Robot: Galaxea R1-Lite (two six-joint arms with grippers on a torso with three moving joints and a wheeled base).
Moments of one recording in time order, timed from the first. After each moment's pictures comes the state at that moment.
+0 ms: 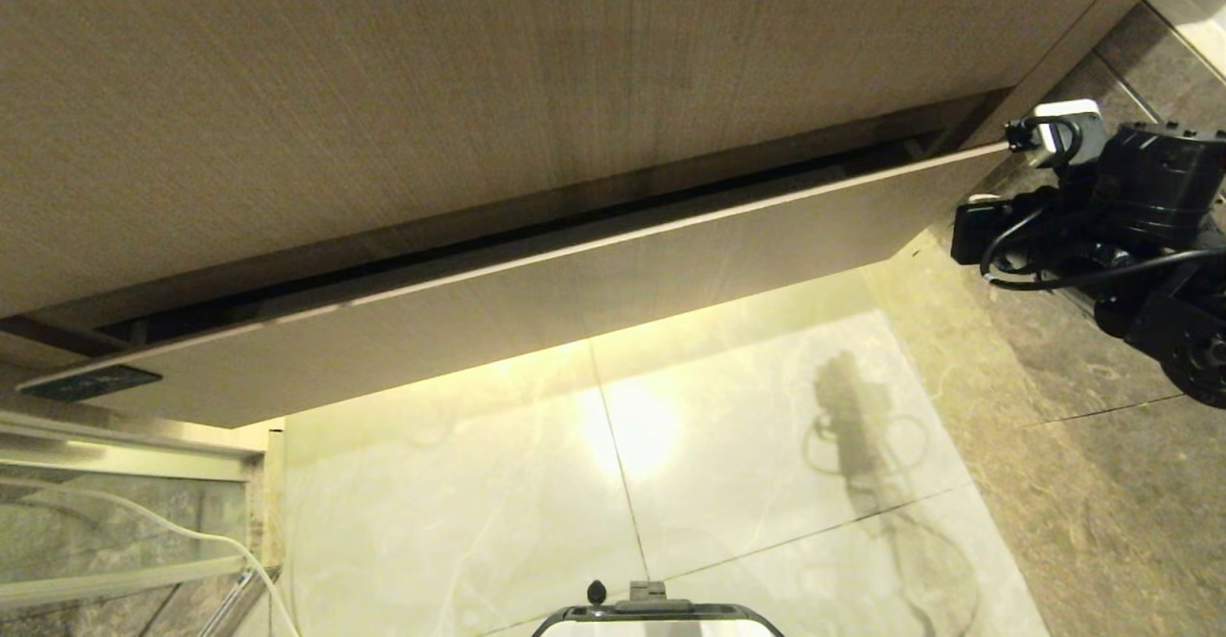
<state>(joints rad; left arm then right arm) 0.00 0.00 0.00 0.00 0.00 0.00 0.13 1.72 -0.94 -0.77 -0.33 -0.18</state>
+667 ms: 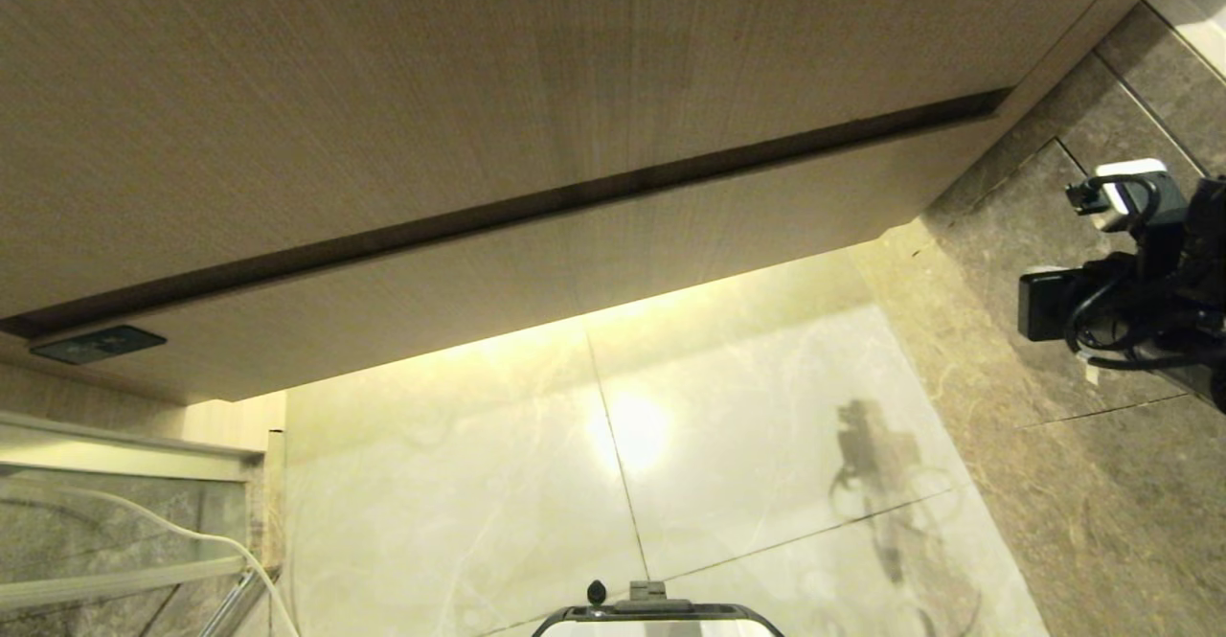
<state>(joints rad) 0.00 0.00 0.00 0.00 0.00 0.00 0.11 1.50 -0.71 -0.59 -0.33 -0.17</state>
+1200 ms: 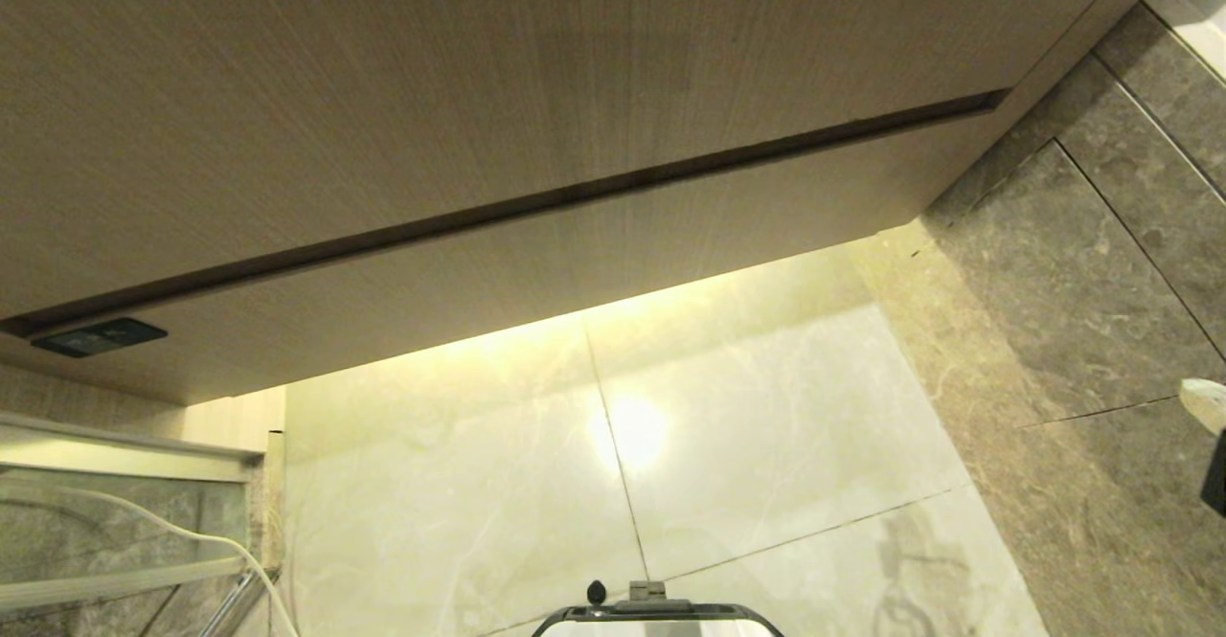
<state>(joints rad) 0.00 0.00 0.00 0.00 0.00 0.00 0.11 0.92 -0.32 -0.47 -0.28 -0.13</state>
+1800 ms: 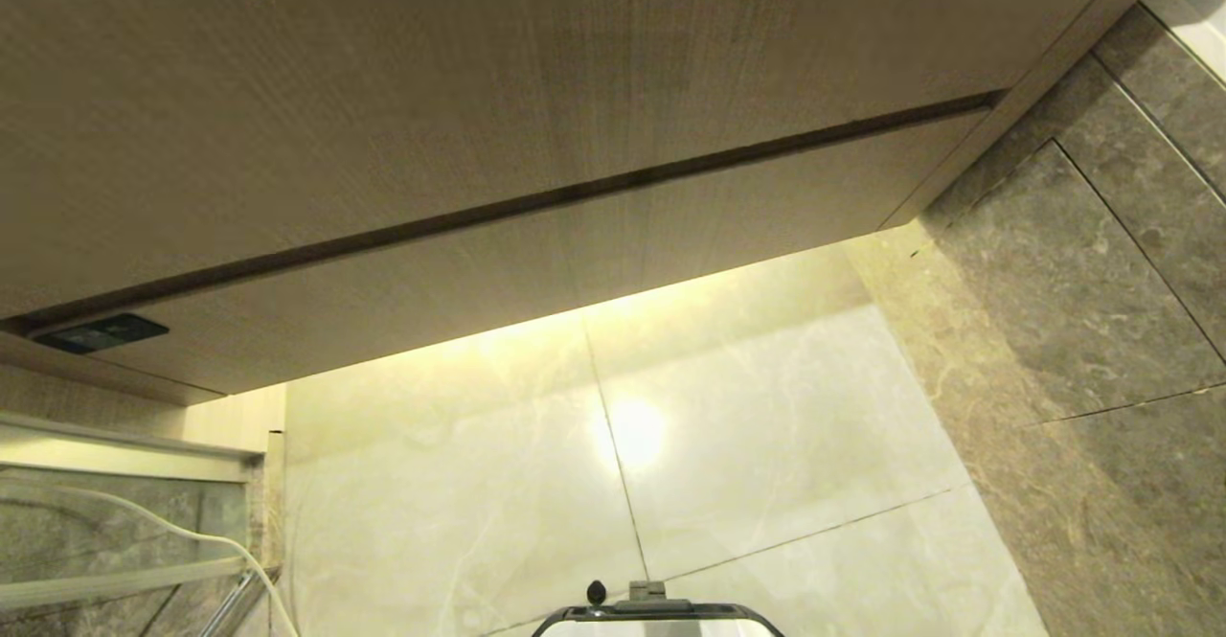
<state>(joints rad) 0.00 0.00 0.00 0.00 0.00 0.00 0.13 0.10 -0.11 0.09 -0.03 -0.08</state>
